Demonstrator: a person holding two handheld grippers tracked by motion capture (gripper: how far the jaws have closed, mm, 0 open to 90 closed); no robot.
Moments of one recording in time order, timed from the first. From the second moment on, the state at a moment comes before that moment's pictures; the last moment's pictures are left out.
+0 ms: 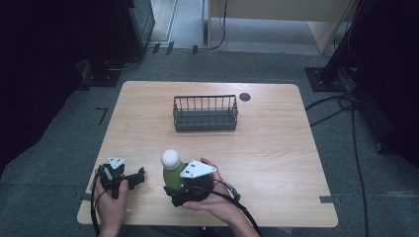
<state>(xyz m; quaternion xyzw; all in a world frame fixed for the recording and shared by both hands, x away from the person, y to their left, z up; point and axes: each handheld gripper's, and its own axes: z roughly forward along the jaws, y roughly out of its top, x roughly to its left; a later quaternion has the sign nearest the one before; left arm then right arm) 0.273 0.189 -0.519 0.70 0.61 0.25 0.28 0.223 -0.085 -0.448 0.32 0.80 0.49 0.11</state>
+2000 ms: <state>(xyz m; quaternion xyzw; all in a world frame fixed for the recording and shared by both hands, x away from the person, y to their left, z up) 0.273 0.189 -0.519 0.70 0.61 0.25 0.28 0.310 -0.185 -0.368 0.44 0.74 0.45 0.25</state>
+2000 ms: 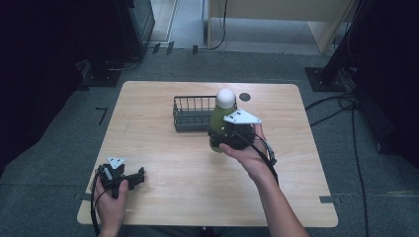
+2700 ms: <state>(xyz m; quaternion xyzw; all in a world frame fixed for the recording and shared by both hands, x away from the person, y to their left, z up) 0.273 0.189 -0.519 0.70 0.61 0.25 0.28 0.358 -0.196 -0.342 0.48 0.69 0.46 0.28</state>
